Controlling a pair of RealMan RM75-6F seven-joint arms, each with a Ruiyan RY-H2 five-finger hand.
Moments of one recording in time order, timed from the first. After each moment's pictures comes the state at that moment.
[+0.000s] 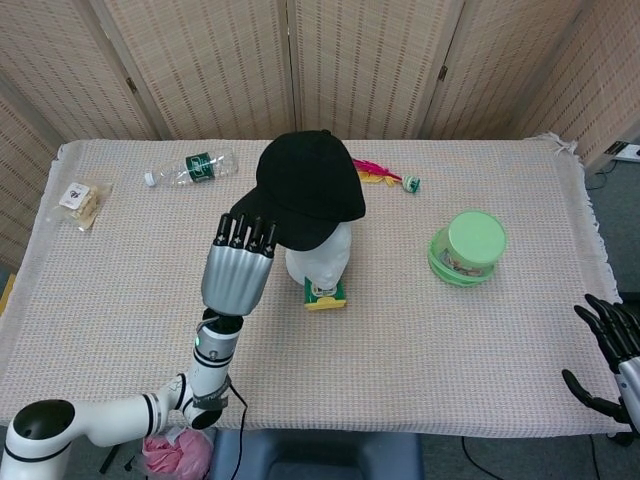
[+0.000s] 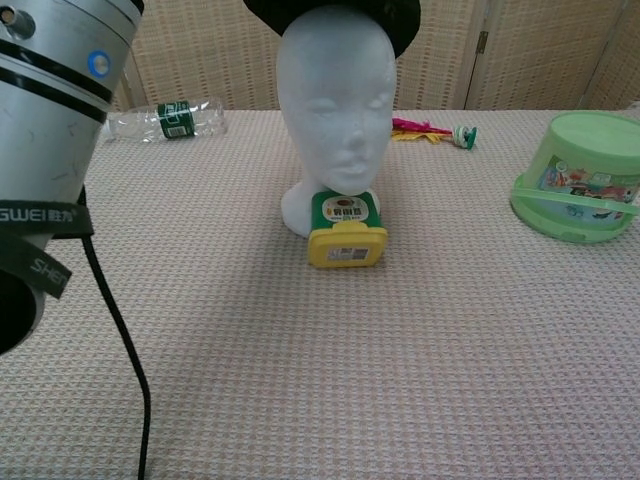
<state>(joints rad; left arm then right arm) -0.90 -1.84 -0.38 -1.32 1.63 1.68 1.00 -0.03 -0.94 -0.03 -1.59 -1.76 1.72 0.33</state>
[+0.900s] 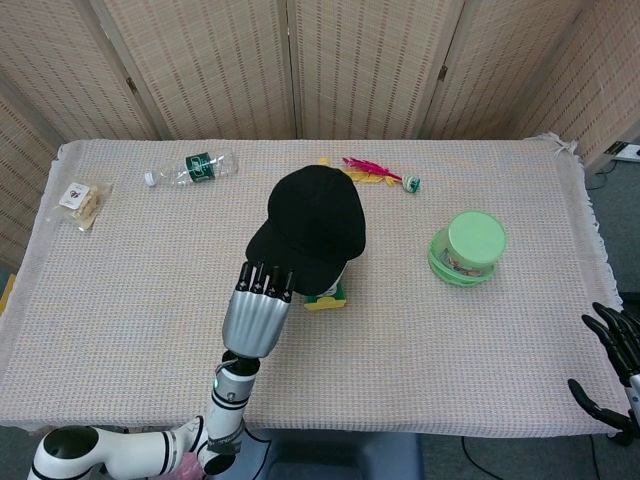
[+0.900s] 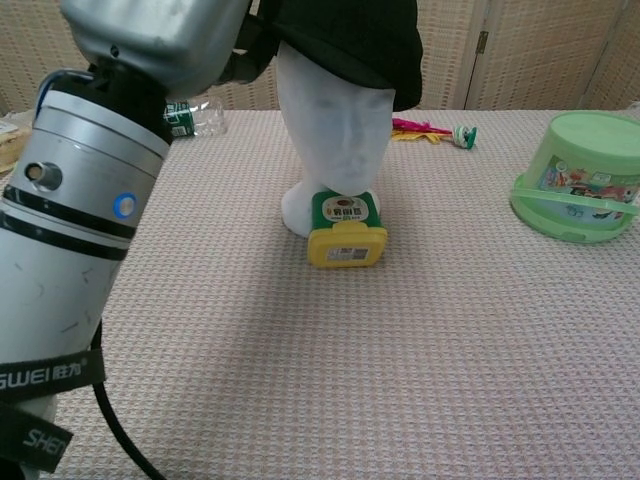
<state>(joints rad) -0.78 -2.01 -0.27 -1.33 1.68 1.70 1.07 -0.06 -0.94 -0.05 -1.56 -1.79 1.78 0.36</state>
